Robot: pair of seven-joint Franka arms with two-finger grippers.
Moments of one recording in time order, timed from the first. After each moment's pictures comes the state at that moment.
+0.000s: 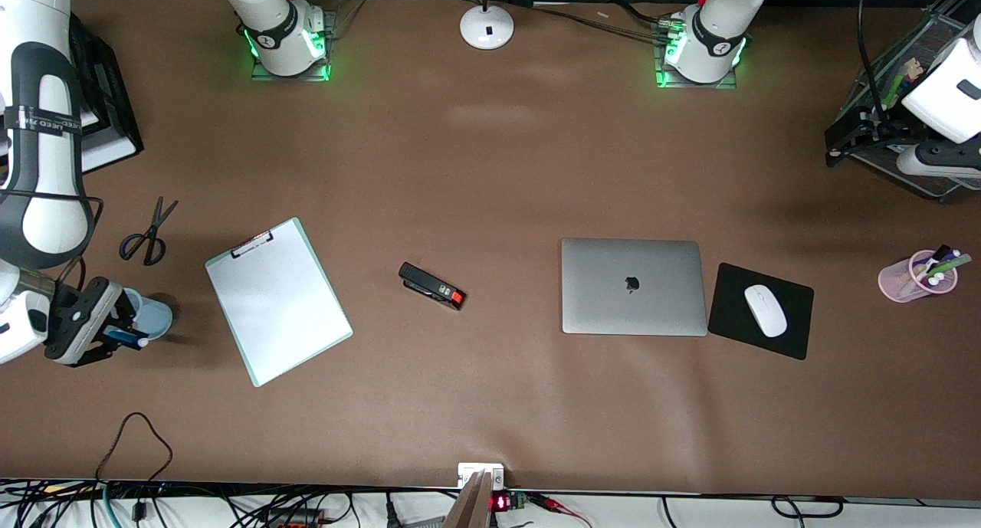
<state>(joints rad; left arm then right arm) 0.35 -0.01 -0.42 -1.57 0.06 1.55 0.01 -0.06 0.64 -0.13 -1.35 0.36 2.09 -1.72</state>
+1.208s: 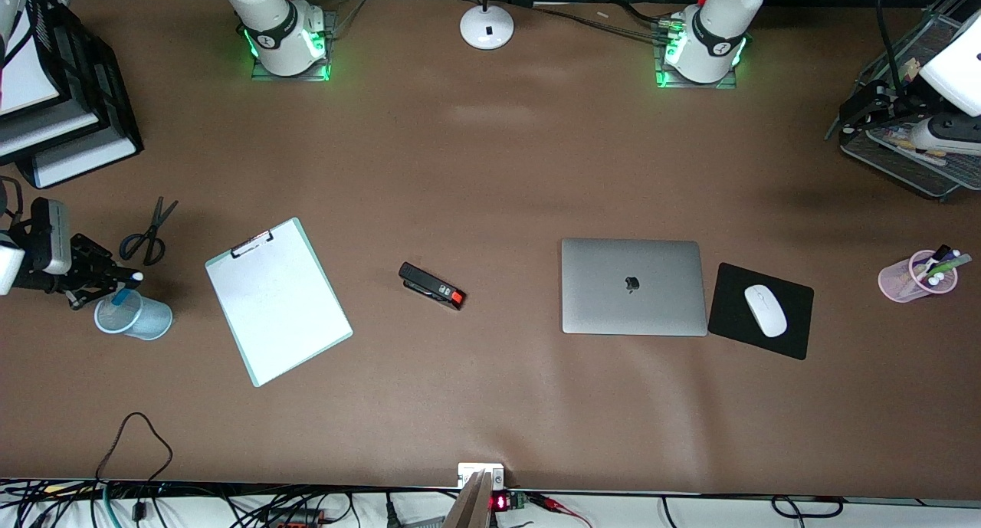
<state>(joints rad) 0.03 -0.04 -0.09 -1.55 0.06 1.48 0.10 -0.21 0.56 -0.13 -1.43 0.43 1.74 -2.46</state>
